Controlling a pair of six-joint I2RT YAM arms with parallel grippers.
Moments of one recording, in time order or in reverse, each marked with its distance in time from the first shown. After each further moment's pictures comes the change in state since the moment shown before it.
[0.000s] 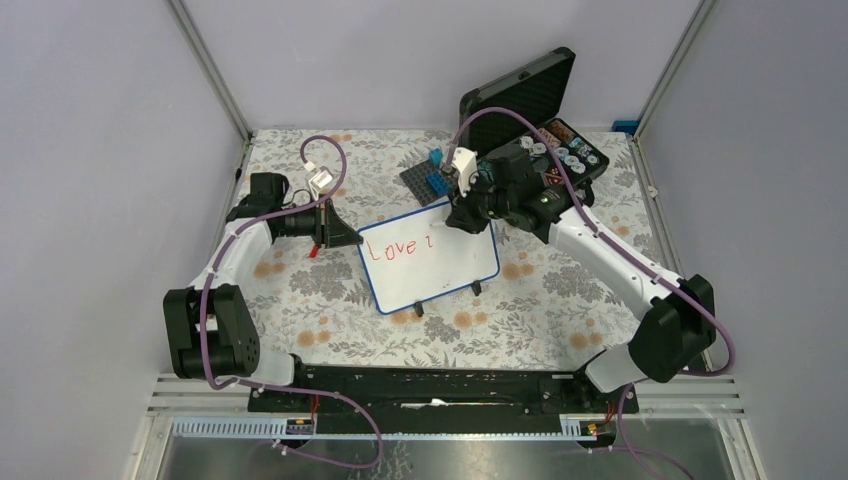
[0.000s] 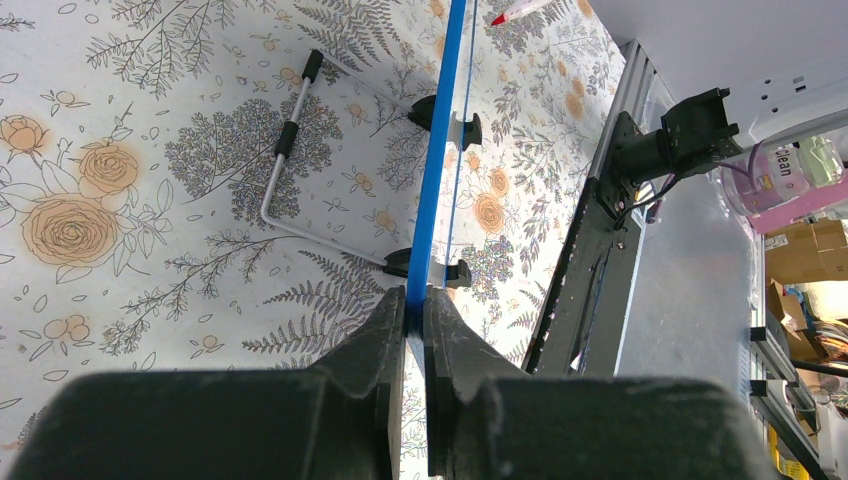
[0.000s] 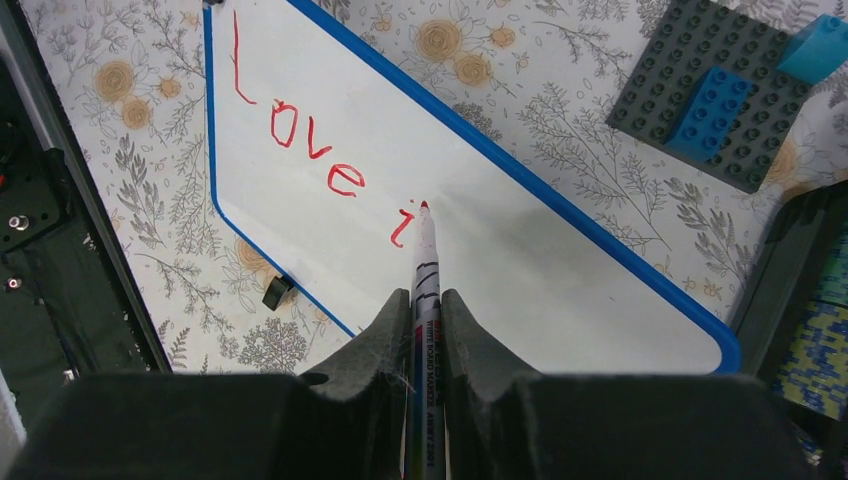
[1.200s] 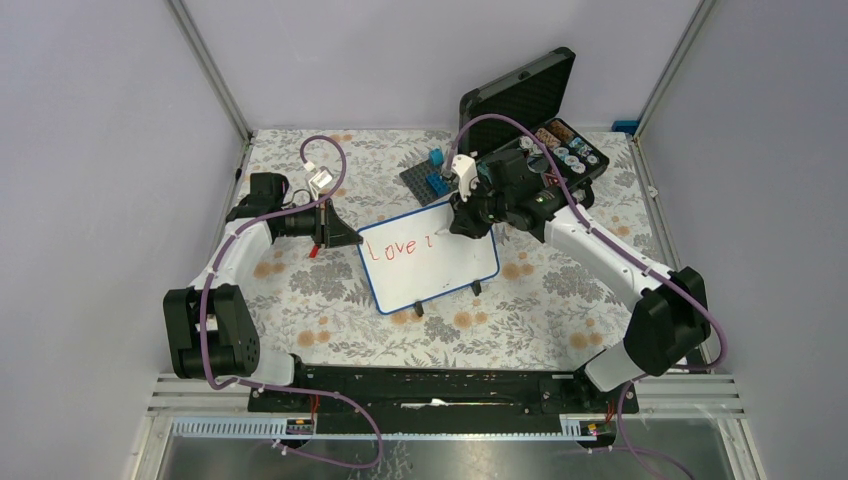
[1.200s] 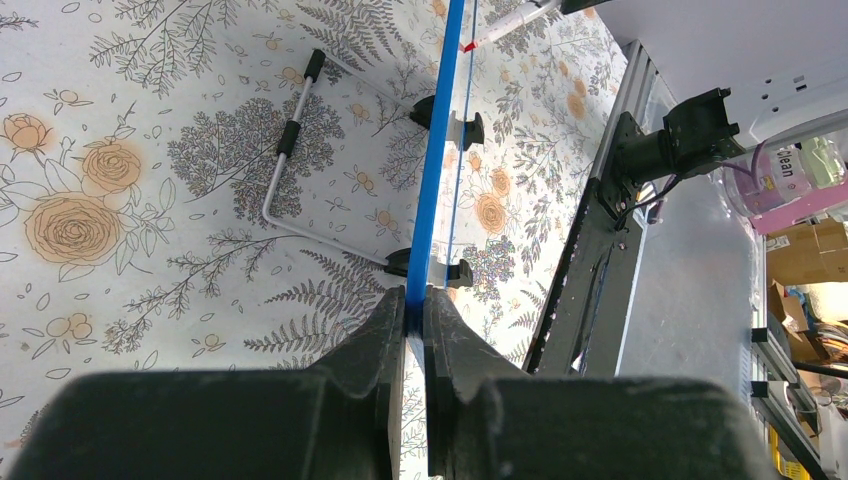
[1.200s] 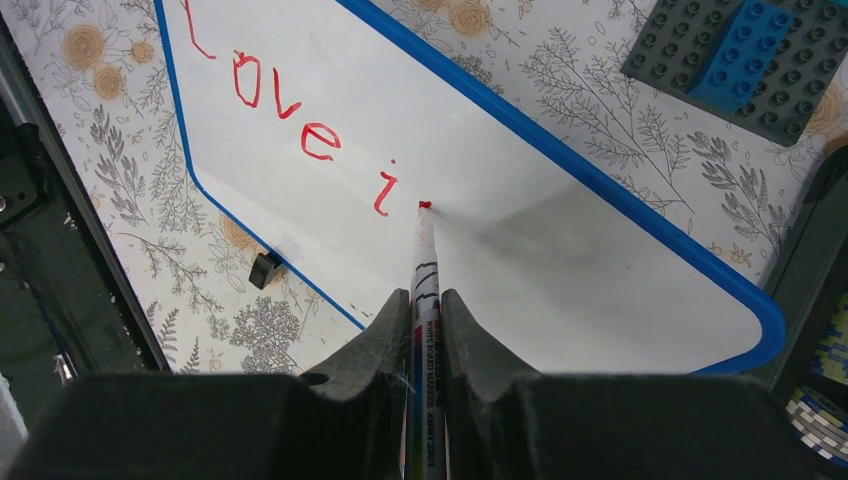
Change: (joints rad) left arm 0.000 0.000 0.000 0.000 -0.003 0.000; right arm -0.024 0.023 -0.033 -0.015 0.004 -0.004
